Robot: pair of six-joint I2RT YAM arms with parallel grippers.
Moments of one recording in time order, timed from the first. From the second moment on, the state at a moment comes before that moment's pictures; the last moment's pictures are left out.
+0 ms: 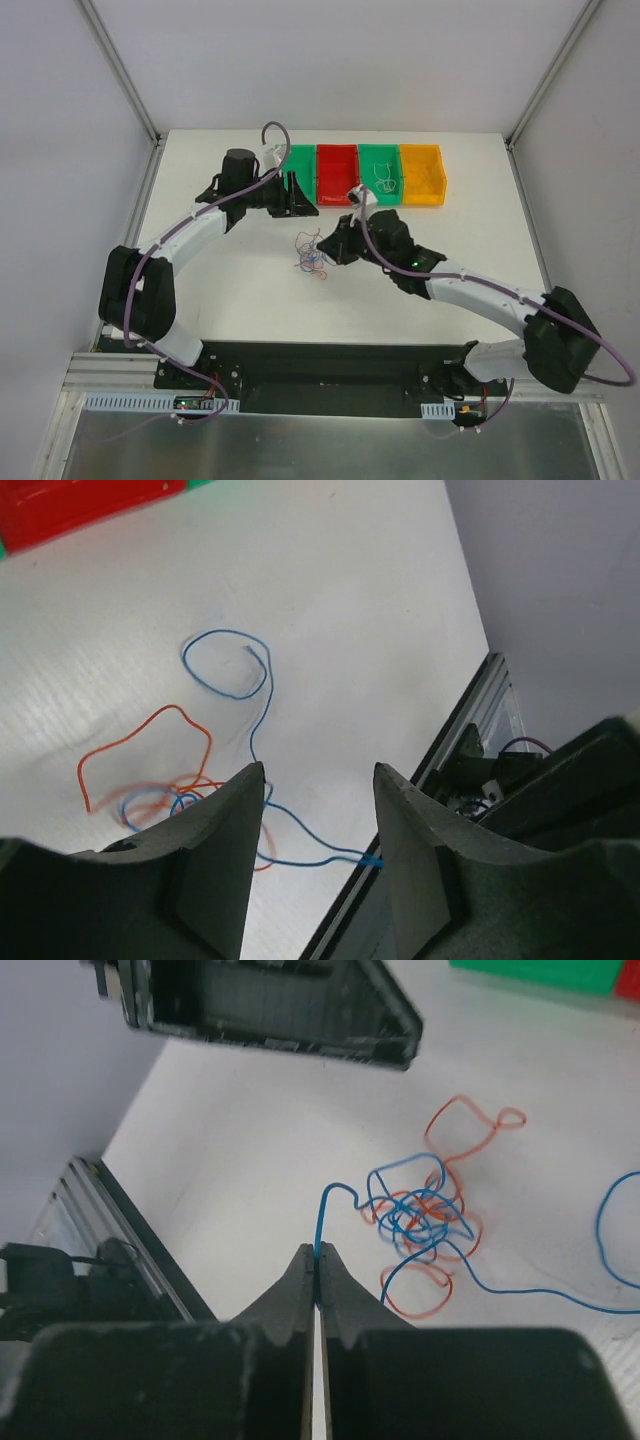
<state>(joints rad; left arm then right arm) -0.33 1.59 1.12 -0.14 0.76 -0.55 0.88 1.38 0.81 0.19 -0.11 0.54</state>
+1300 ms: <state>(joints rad) -0.55 1.36 0.95 0.13 0.76 -0.33 0.79 1.03 1.09 -0.21 -0.29 0.69</state>
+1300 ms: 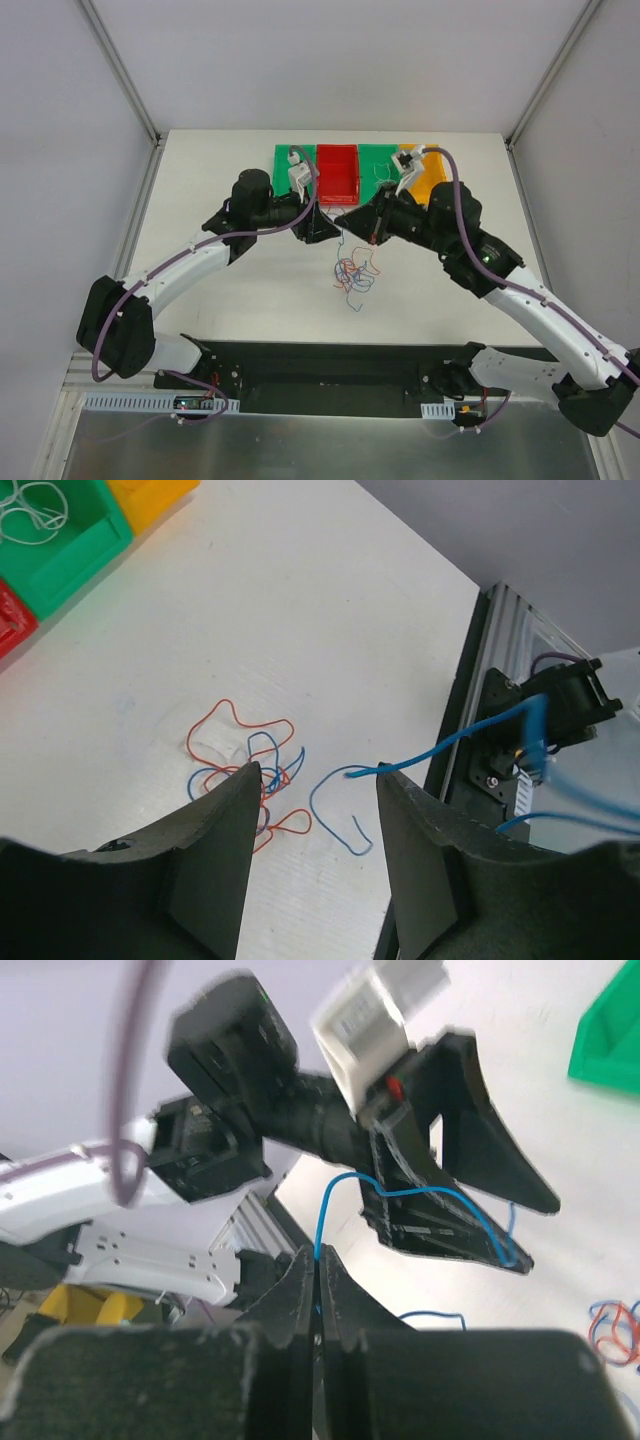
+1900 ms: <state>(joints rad) -0.39 1.25 0.96 -0.05 0.37 -0.35 0.72 1.27 1.98 -0.37 -0.08 0.46</state>
